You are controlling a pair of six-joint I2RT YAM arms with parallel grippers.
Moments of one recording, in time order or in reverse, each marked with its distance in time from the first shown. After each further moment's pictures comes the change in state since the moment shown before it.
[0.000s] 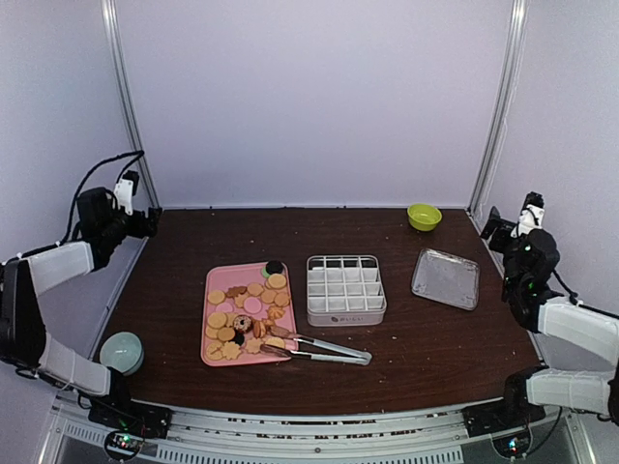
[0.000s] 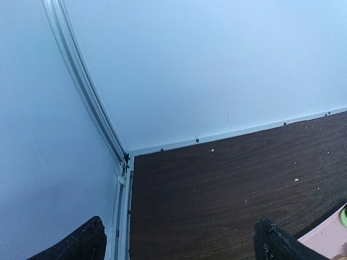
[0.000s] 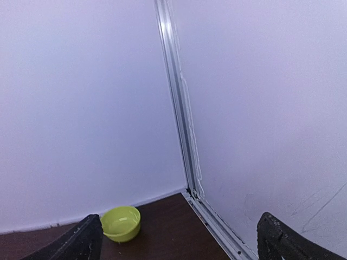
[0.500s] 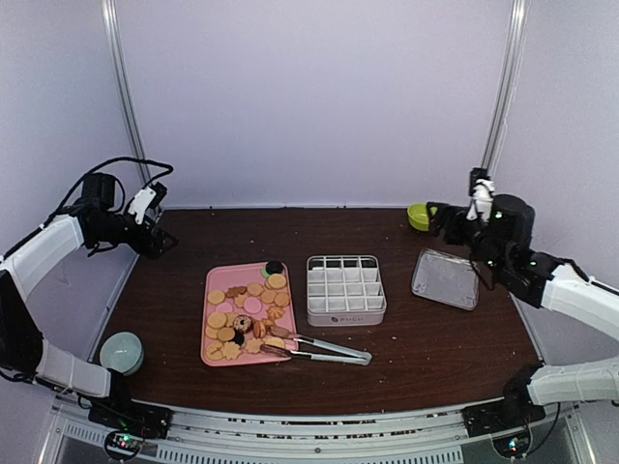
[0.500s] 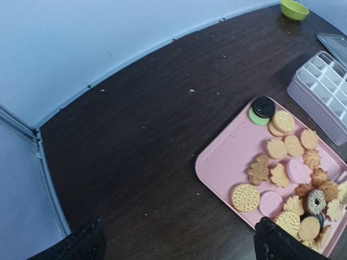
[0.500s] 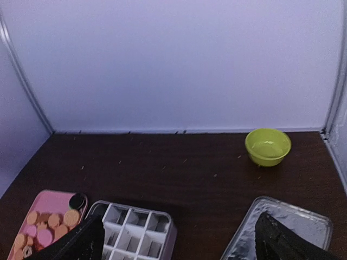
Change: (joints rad) left arm -0.055 -0.046 0.285 -0.838 0.272 0.305; right arm 0.352 0.002 0.343 -0.587 -0.171 0.231
